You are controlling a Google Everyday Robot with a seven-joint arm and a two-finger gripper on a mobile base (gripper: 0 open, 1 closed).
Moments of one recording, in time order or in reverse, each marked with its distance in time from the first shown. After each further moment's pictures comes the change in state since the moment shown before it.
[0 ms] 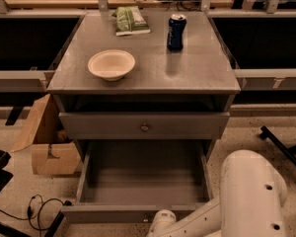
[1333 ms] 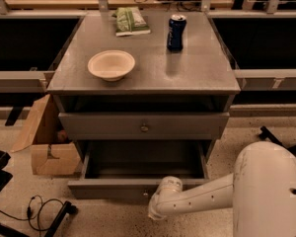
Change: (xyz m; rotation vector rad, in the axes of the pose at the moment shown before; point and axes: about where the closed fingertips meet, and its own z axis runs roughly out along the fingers) arm -0.017 -0.149 -0.100 0.300 -0.014 0.029
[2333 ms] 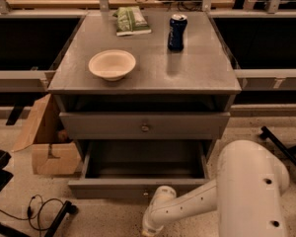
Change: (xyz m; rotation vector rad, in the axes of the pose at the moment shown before) arm -0.002 0.060 0.034 -0.147 0.014 -0.026
